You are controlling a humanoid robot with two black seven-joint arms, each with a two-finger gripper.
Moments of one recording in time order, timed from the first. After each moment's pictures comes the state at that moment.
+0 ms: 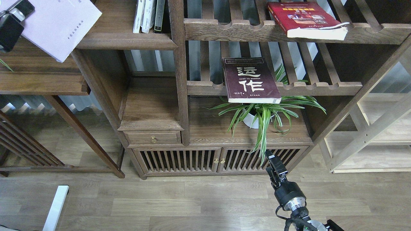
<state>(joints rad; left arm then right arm) -0.32 0.48 -1.78 -1.58 0.37 -0.49 0.49 -0.02 -0.02 1.18 0.74 0.11 0.58 0.06</state>
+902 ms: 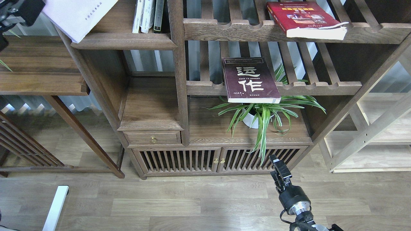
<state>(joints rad) -0.49 0.50 -1.68 -1.53 0.40 -0.34 0.49 -0.04 -0.04 1.18 0.74 0.11 0.58 0.06</state>
